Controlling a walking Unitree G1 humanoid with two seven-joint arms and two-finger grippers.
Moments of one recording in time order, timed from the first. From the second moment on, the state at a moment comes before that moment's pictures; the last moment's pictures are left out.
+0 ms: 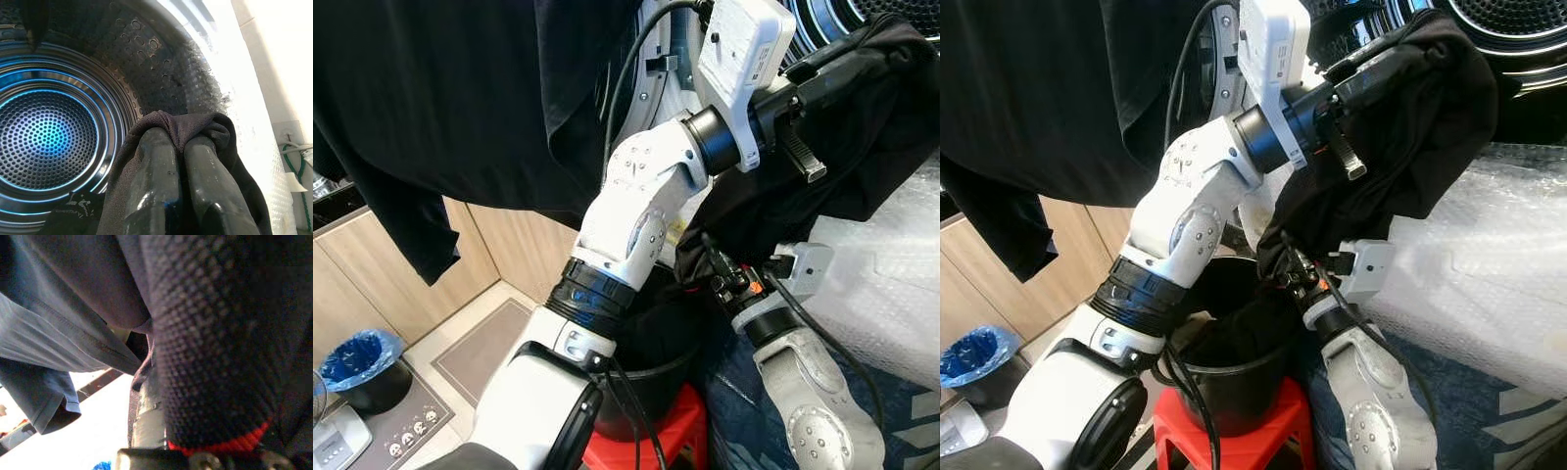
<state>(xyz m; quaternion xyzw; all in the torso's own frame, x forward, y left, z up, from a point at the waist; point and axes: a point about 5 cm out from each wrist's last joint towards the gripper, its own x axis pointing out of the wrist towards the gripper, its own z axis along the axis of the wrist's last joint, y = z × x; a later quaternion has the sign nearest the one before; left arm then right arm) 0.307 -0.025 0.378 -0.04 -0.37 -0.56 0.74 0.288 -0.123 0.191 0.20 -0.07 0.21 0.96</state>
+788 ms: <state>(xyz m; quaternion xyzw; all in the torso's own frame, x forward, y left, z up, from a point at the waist) 0.309 0.018 0.343 -0.10 -0.30 -0.54 0.78 0.289 -0.135 0.185 0.25 -0.05 0.24 0.94</state>
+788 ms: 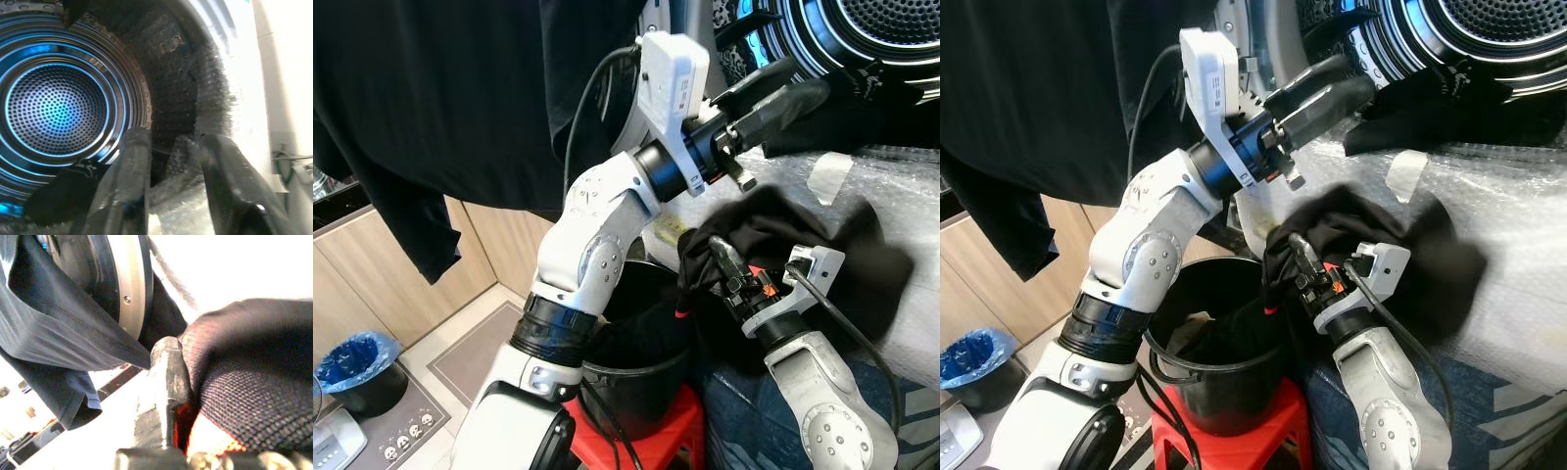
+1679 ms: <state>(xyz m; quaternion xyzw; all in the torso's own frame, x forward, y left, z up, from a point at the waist) 0.272 0.091 0.253 0.01 -0.16 -0.61 0.77 0.278 -0.191 0.234 0.18 -0.14 0.36 0.90</state>
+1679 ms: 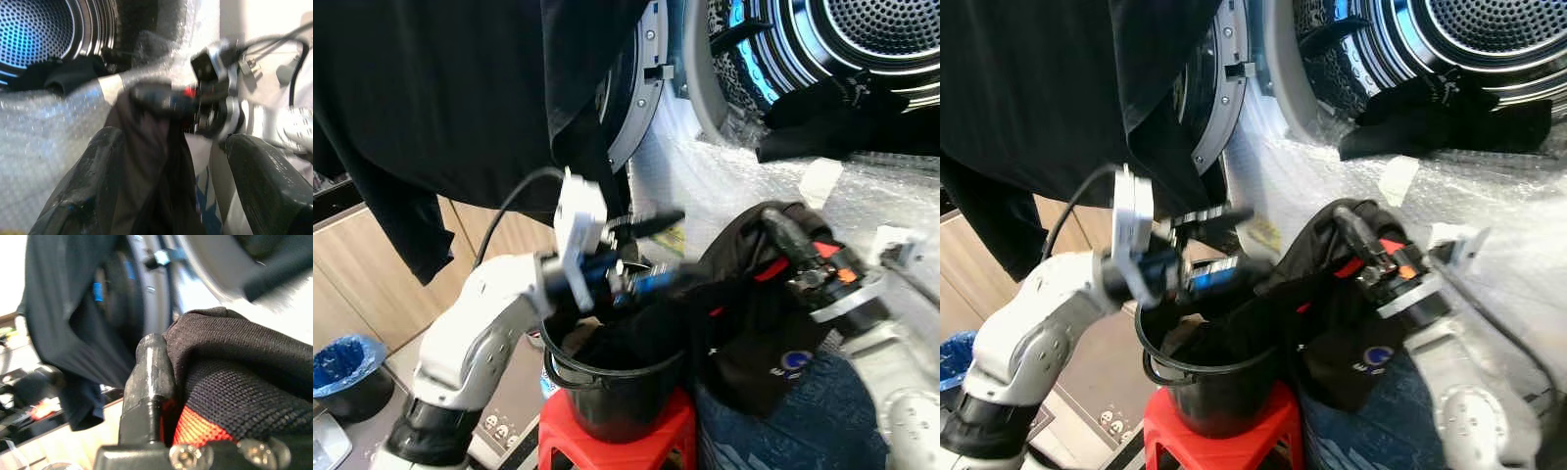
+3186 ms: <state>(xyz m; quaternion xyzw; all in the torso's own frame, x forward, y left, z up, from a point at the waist) 0.191 0.086 0.168 -0.03 -0.01 -0.55 0.84 0.361 -0.205 0.419 0.01 -0.16 0.50 0.85</state>
